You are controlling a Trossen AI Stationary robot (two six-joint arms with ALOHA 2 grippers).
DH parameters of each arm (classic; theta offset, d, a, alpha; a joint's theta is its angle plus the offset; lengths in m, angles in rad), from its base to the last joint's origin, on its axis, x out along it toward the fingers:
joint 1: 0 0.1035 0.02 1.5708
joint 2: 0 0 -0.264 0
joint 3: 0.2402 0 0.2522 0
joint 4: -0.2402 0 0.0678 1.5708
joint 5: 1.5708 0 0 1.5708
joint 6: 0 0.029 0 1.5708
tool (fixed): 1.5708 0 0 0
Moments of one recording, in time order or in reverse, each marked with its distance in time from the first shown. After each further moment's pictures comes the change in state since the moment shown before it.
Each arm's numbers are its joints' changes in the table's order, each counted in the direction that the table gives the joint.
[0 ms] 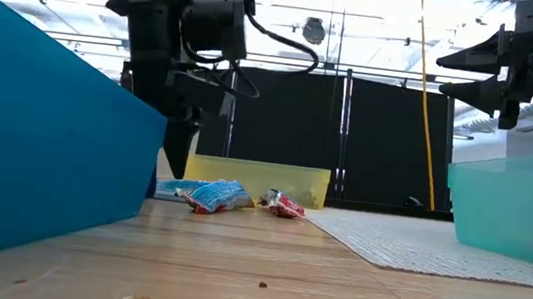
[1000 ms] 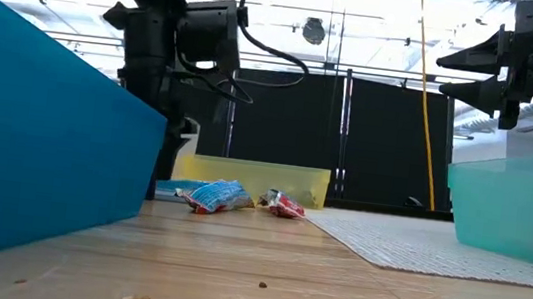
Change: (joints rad) left arm 0.025 0.000 -0.054 0.020 0.154 -0.037; right arm 0.000 0.000 0.000 0.000 0.000 0.000
